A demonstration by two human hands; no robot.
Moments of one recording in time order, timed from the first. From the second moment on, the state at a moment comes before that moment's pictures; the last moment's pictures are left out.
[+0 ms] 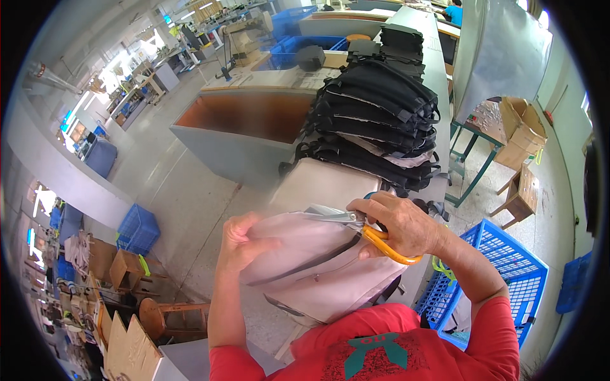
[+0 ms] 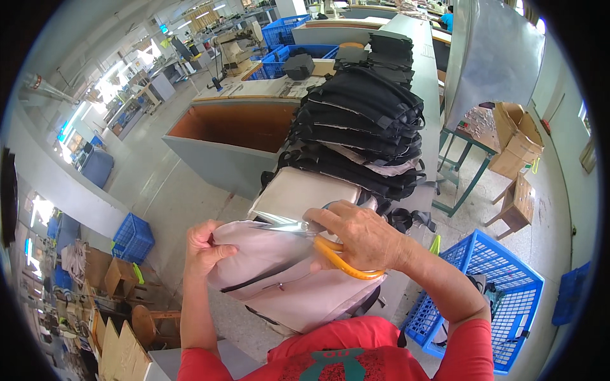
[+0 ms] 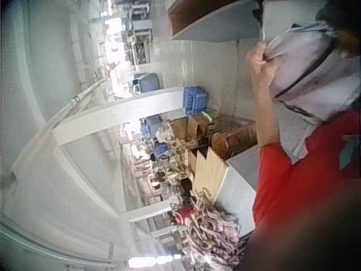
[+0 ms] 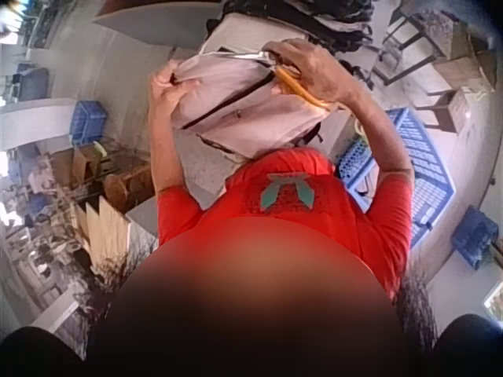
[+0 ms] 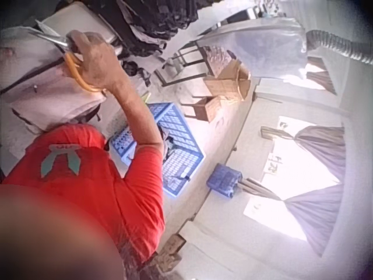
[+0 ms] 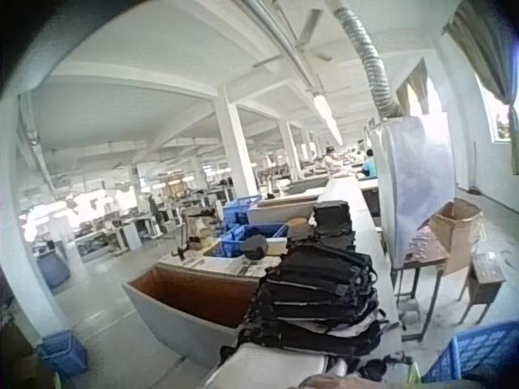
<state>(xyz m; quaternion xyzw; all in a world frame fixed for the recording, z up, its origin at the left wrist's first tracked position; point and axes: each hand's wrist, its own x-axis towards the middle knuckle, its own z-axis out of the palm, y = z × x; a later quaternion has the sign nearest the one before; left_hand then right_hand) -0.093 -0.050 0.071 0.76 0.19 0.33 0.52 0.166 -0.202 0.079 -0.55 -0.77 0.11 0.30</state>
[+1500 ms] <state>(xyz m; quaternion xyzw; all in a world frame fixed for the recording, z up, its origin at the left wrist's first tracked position) -0.079 -0.061 0.086 0.78 0.21 0.36 0.47 0.191 -0.198 0.105 -0.58 -0.75 0.18 0.28</state>
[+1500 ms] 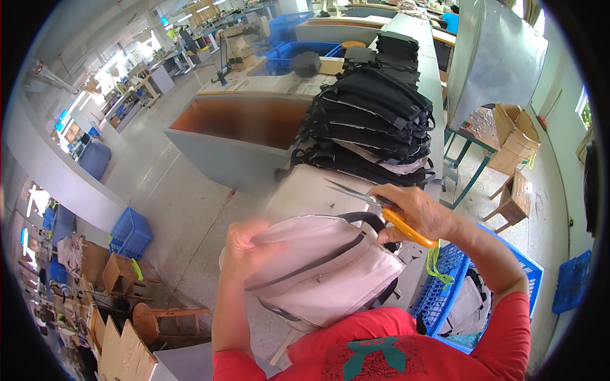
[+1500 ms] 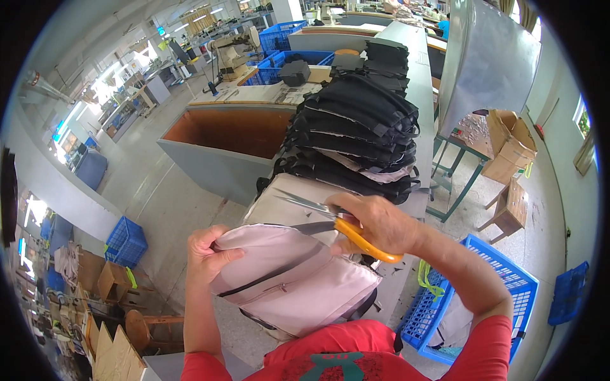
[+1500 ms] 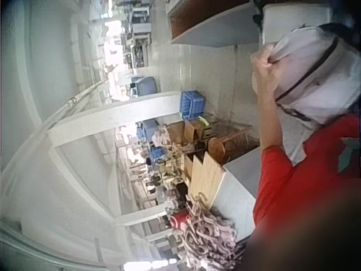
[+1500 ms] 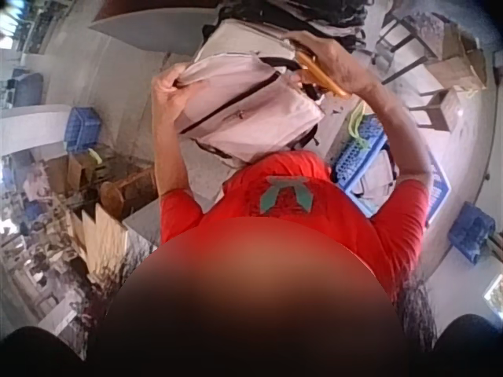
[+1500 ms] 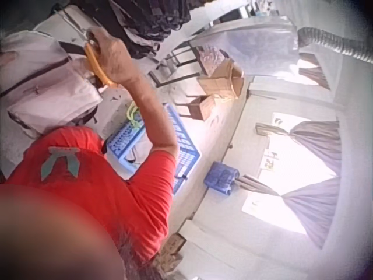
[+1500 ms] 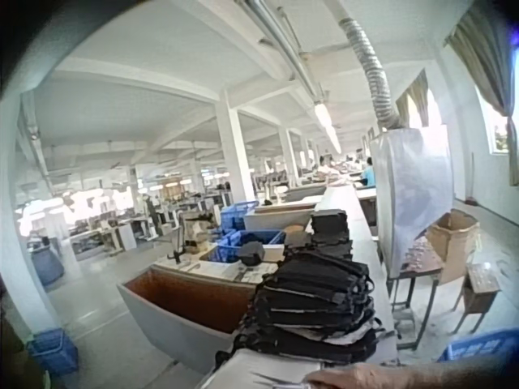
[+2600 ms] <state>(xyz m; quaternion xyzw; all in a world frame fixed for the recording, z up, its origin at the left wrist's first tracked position) -0.111 -0.151 -0.068 0.60 0.52 0.55 0.27 0.166 -0.234 -0.077 -0.59 -0.73 -0.13 0.32</state>
